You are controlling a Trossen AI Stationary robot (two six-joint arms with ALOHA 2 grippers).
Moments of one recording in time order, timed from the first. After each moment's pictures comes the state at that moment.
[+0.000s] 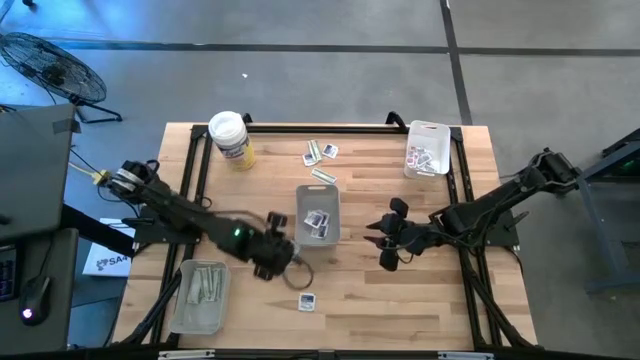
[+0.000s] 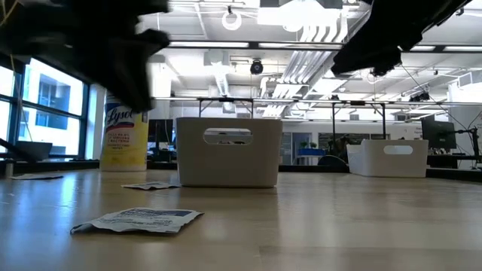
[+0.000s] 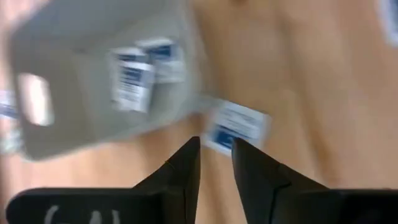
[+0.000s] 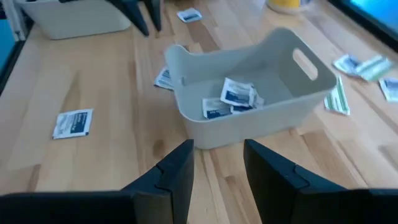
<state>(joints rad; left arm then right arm) -0.44 1.55 1.08 -0.70 -0.44 -0.04 0.43 1.21 0.69 -0.14 0.52 0.45</state>
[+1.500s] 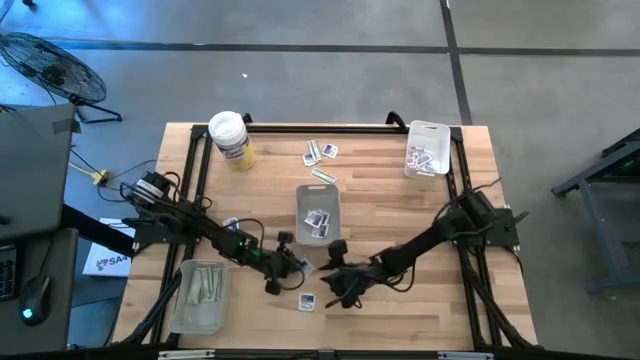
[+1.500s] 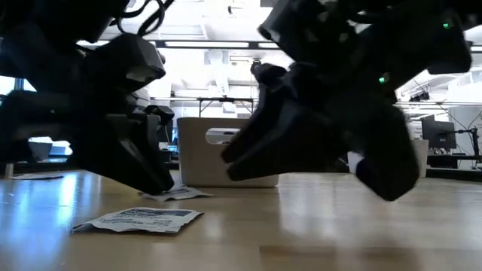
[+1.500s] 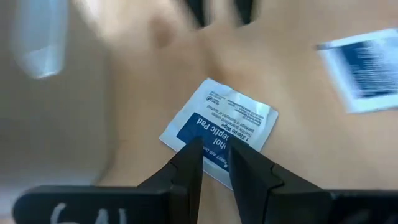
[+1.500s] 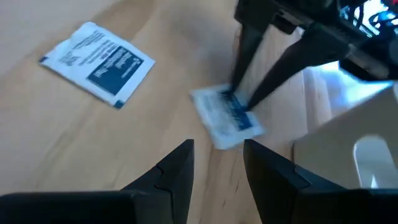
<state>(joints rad) -0.46 1.75 0.65 0.35 -0.28 -0.07 0.46 2.03 1.01 0.38 0.43 -0.22</state>
